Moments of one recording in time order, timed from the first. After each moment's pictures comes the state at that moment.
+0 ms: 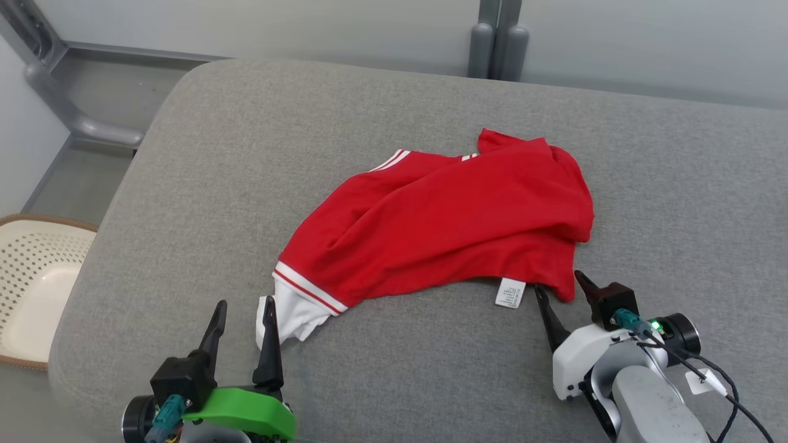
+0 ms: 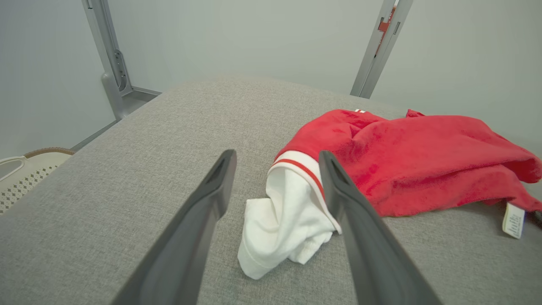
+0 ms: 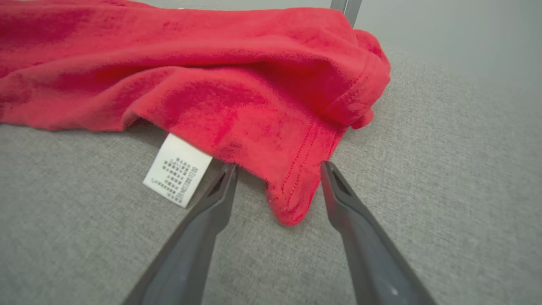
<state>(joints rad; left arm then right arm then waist) -0.04 0.11 -0.26 0.22 -0.37 0.08 -0.26 -0.34 -0.05 0.10 0.75 -0.05 0.13 -0.26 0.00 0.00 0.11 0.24</state>
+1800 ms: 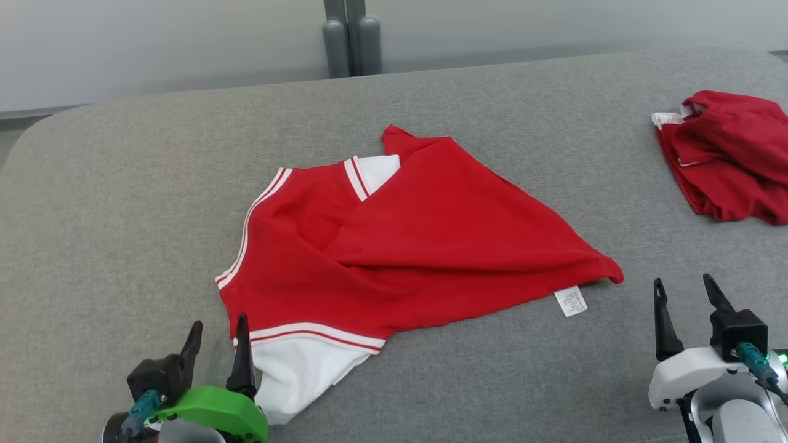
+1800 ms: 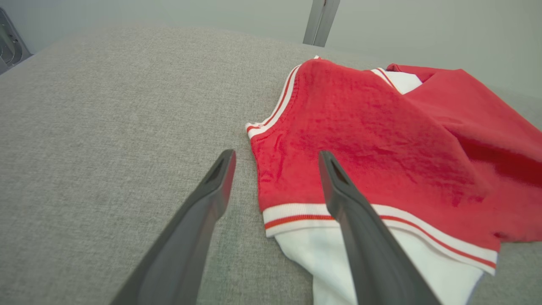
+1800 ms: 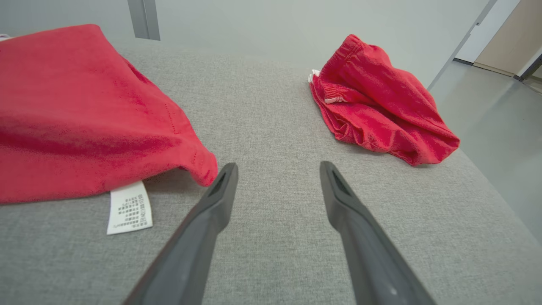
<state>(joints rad) -0.08 0.10 -0.16 0.40 -0.39 0.01 -0.24 -0.11 -0.08 -0.22 0.38 -0.15 0.13 -0.26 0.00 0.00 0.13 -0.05</state>
